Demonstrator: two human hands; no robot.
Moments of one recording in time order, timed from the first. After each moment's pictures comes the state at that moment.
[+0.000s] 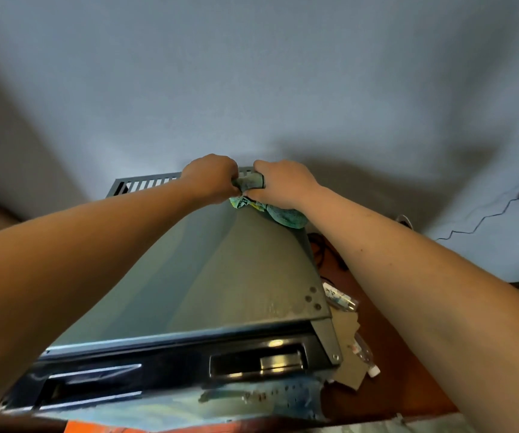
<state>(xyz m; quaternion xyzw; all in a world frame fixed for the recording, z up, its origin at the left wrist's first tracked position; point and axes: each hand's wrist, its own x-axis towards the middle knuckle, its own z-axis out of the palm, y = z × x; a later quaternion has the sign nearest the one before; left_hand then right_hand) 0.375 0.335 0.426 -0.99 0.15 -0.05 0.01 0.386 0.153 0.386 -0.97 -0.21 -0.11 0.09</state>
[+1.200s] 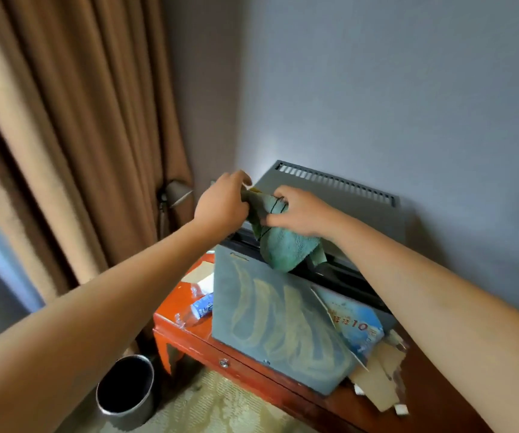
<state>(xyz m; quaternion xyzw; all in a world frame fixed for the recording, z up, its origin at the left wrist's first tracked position) 0.055 0.513 0.427 -0.93 -0.12 -0.24 -0.25 0.144 0.345 0.442 -0.90 -0.34 0.09 0.24</state>
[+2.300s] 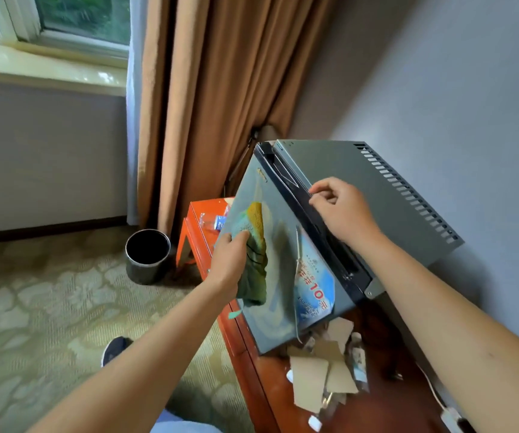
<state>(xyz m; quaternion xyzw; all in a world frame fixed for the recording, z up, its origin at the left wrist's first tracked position) -0.035 0.283 0.253 -0.34 -0.46 -0.32 -0.76 0.148 0.238 0.390 -0.79 -0.52 0.08 0.30</state>
